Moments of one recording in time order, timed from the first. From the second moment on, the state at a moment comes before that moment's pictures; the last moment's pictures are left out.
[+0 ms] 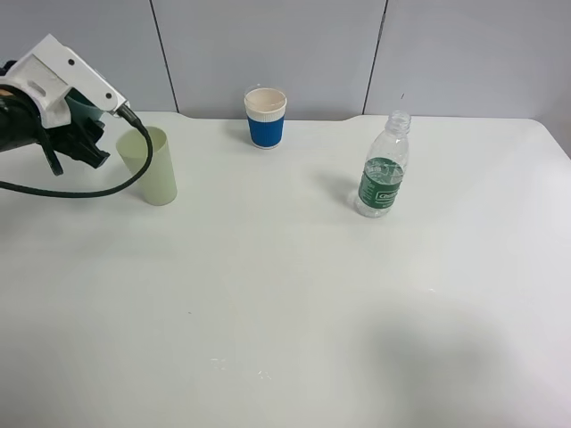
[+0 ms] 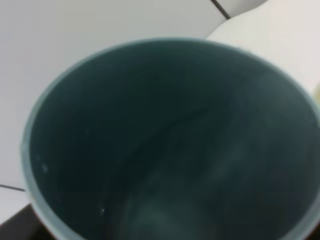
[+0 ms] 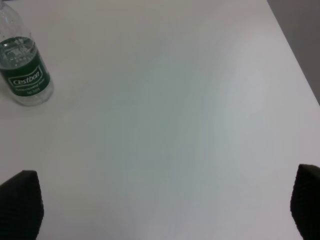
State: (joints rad) left arm -0.20 1.58 -0.64 -0.70 -0.52 1.32; right arm -0.03 0.00 -0.50 -0.06 1.05 0.03
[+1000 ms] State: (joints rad) left arm -0.20 1.65 -0.69 -0.74 -0.59 1.59; right arm -0.03 0.00 -0.50 -0.06 1.05 0.03
